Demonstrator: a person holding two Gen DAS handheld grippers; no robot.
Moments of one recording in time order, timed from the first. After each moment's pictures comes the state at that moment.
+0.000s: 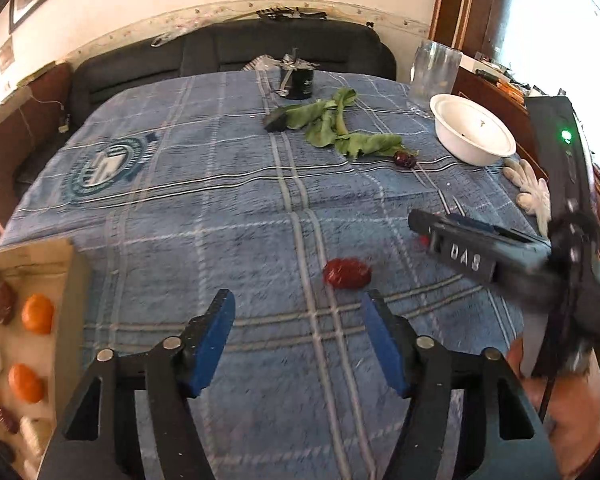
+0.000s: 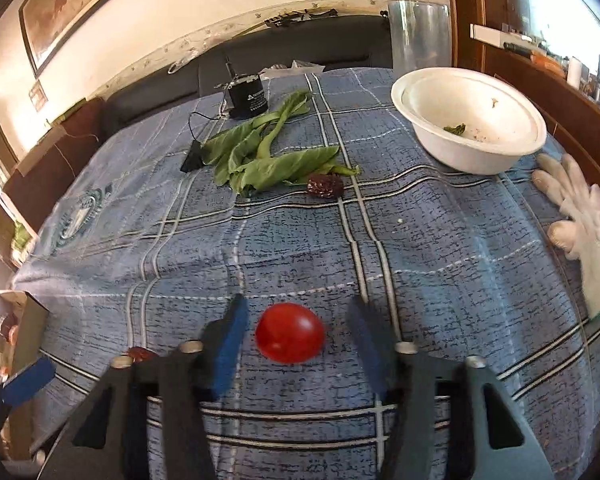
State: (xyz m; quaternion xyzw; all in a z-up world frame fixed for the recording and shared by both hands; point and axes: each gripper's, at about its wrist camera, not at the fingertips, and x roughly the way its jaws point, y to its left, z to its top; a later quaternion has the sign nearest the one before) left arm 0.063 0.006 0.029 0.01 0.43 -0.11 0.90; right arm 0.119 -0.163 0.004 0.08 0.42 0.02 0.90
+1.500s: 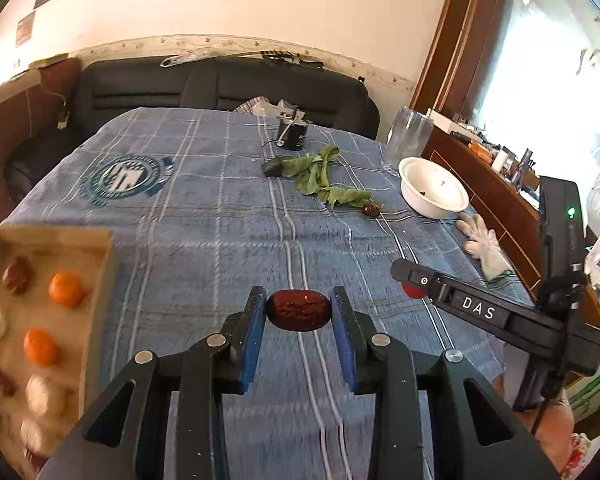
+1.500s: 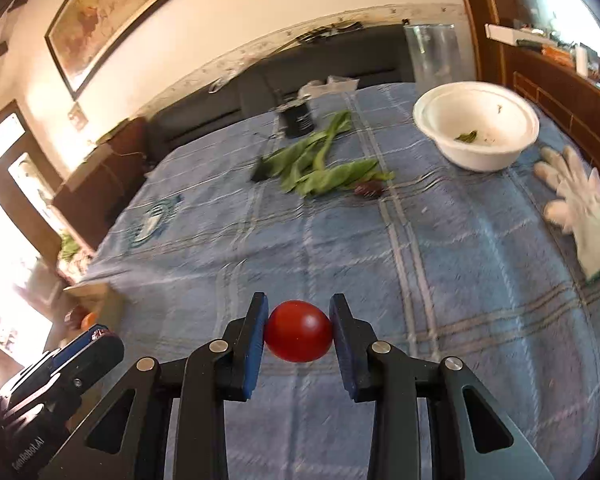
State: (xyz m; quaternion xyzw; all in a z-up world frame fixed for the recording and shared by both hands) left arm -0.004 0.054 0.077 -0.08 0.36 -0.13 0.92; right arm 0.050 -0.156 0.045 0.16 0.40 0.11 0.90
